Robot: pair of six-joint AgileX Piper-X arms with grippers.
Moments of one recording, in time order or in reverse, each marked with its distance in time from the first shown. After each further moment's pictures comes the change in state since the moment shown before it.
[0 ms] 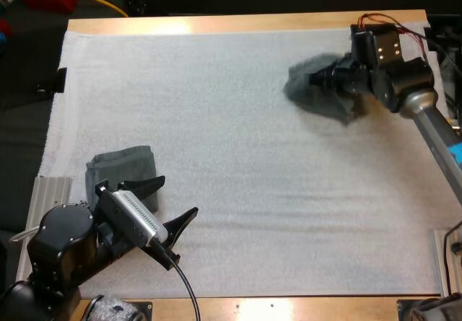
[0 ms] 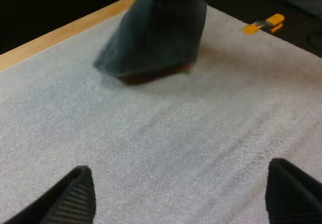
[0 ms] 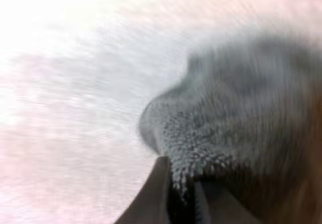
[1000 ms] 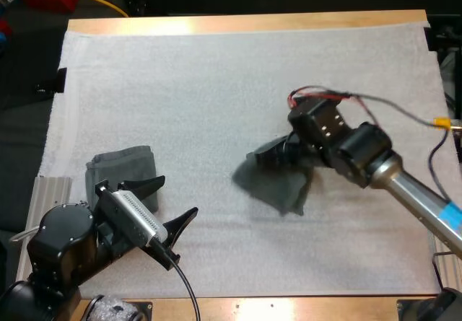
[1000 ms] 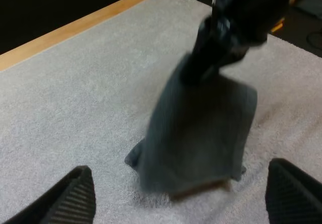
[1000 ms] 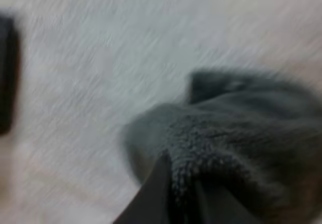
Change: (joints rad) left arm 0.000 0.000 0.000 0.000 0.000 0.000; right arm 0.391 -0.176 0.236 0.076 0.013 0.248
